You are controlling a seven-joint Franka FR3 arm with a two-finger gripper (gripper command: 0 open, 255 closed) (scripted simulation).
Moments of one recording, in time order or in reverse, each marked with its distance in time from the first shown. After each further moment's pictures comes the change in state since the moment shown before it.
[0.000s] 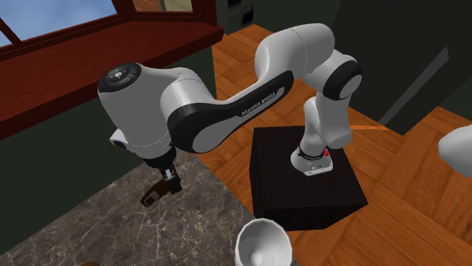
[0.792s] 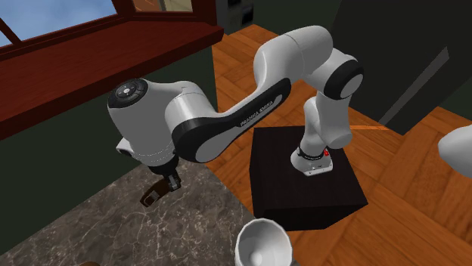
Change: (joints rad) arm -0.002 -0.008 0.000 -0.088 0.001 0.080 -0.001
